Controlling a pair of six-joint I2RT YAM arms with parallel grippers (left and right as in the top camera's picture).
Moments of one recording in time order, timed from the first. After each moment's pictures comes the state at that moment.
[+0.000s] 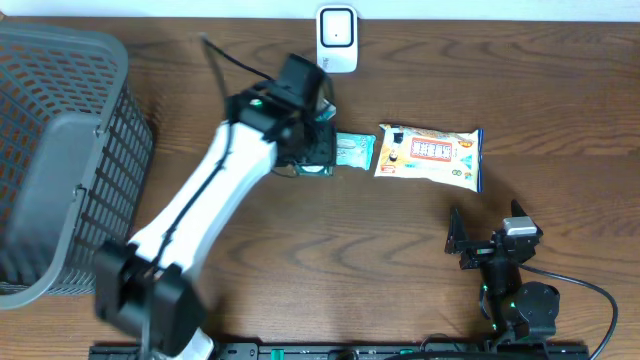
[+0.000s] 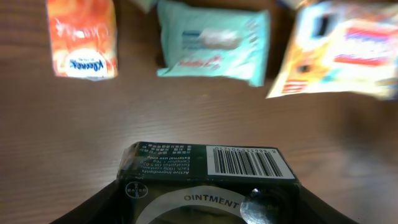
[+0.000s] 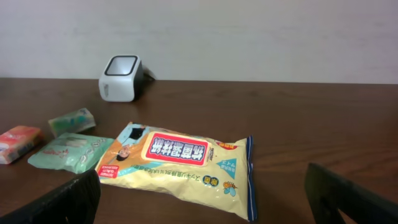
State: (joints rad) left arm -0.49 1.77 1.55 -1.02 0.15 -0.44; right arm 0.04 0.01 0.01 -0.07 -0.05 0.02
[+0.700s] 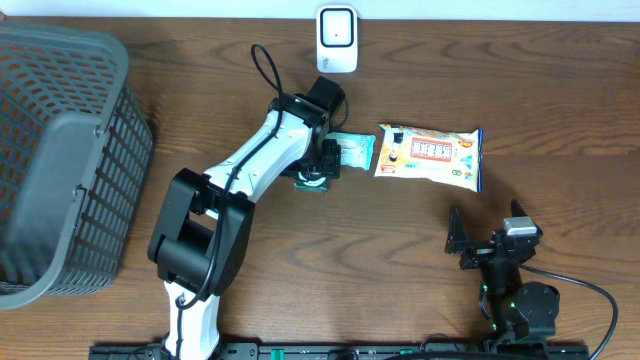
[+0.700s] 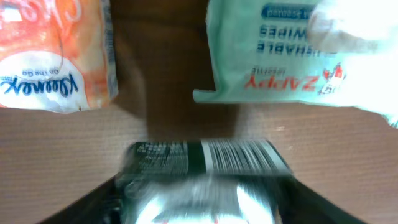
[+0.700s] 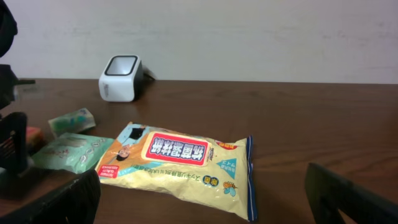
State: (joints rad) left arm -0.50 2.06 1.55 -0.94 0.05 -0.43; right arm 0.04 0.01 0.01 -0.07 -0.05 0.02
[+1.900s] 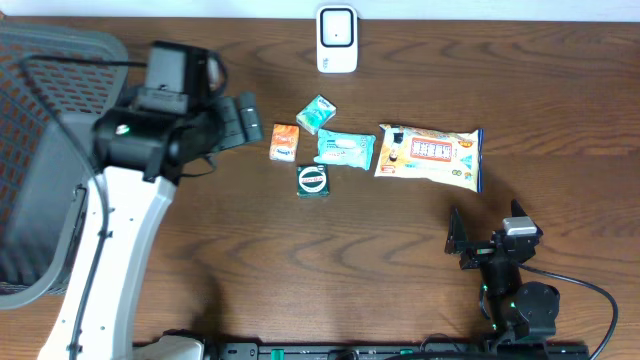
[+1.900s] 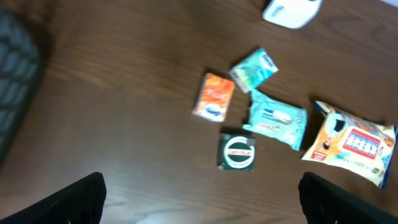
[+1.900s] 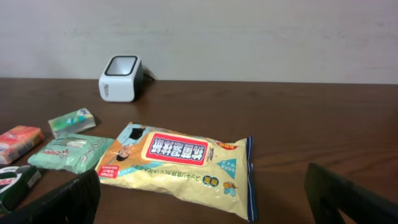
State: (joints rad) left arm -0.17 1.42 1.56 -1.14 0.04 -0.43; right arm 0.04 0.01 0.01 -0.07 -0.05 0.02
